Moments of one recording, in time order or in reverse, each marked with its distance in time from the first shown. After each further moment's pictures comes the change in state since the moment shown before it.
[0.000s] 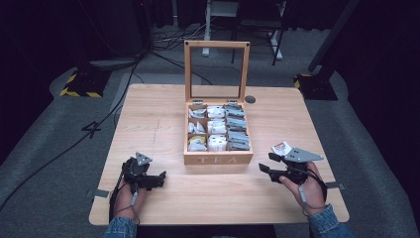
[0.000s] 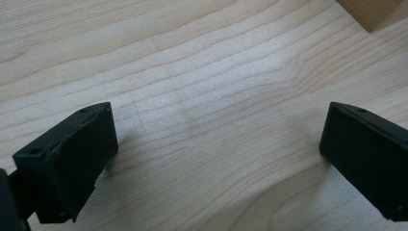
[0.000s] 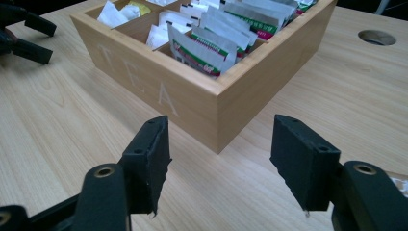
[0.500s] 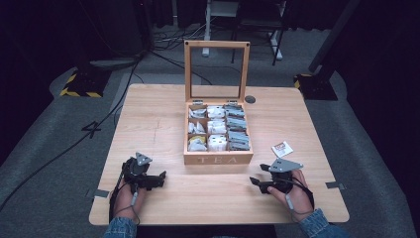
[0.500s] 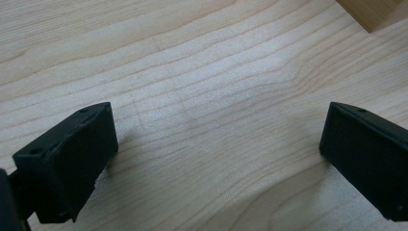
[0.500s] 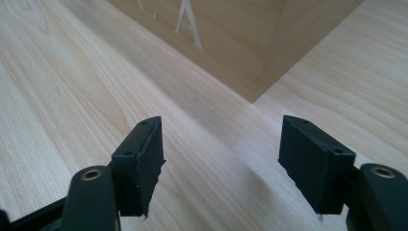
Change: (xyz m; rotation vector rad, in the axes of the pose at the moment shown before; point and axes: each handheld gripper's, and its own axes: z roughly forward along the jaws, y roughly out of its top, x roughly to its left) left arm 0.000 0.000 0.000 0.000 0.000 0.000; right arm 0.019 -0.029 0.032 0.153 0.013 -0.082
